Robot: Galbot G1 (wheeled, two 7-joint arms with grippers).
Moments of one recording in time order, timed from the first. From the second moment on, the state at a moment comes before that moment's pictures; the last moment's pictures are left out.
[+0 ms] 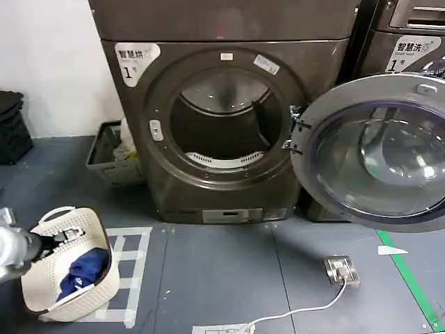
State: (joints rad) left arm 1.24 -0.61 -0.78 -1.95 -2.05 0.74 -1.13; right arm -1.78 1.52 1.84 1.73 0.35 0.10 0.29
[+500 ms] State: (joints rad) left arm 1.22 -0.58 -0.79 -1.88 -2.13 0.74 -1.16; right arm -1.78 1.52 1.84 1.72 0.35 0.11 0.29
